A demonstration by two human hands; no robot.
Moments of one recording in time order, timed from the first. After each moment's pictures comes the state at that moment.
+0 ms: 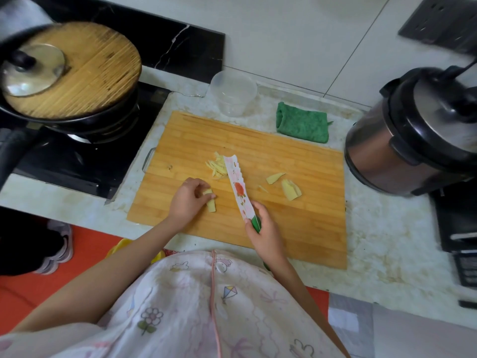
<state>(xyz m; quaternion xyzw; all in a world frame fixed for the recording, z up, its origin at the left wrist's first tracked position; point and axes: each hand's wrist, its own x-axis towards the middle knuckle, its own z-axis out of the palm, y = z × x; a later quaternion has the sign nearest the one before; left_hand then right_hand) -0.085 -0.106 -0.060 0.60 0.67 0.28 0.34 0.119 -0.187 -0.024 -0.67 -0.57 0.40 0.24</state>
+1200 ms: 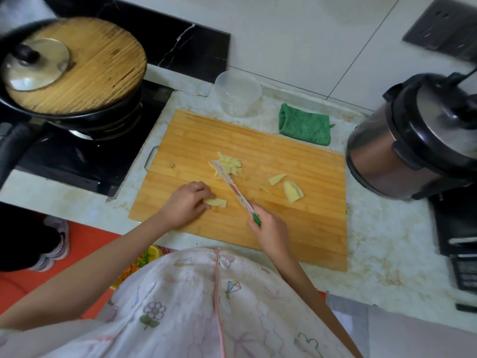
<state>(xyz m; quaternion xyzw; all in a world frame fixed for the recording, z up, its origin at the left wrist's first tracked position) -0.118 -0.106 -0.063 0.85 0.46 0.18 0.19 0.122 -0.168 -0.018 -0.67 -0.69 0.23 0.13</state>
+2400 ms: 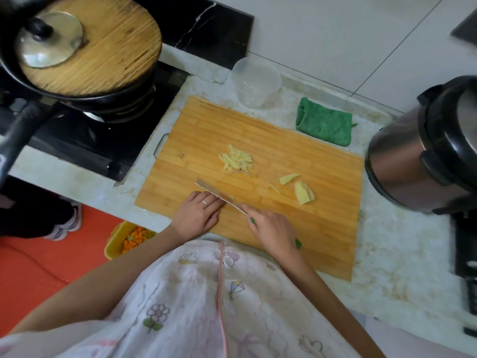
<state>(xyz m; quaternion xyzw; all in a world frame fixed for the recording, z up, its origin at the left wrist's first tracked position) -0.097 -0.143 -0.092 0.86 0.45 0.25 0.00 0.118 -0.151 -0.006 -0.54 -0.83 0.11 0.04</state>
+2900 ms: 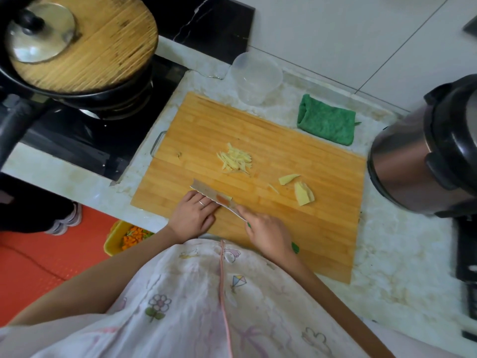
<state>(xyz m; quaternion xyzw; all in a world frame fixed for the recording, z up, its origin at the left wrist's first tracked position) -0.098 -0.141 -0.097 0.86 0.45 0.25 0.01 0.117 -0.147 -0.005 -0.52 -0.83 0.19 -0.04</state>
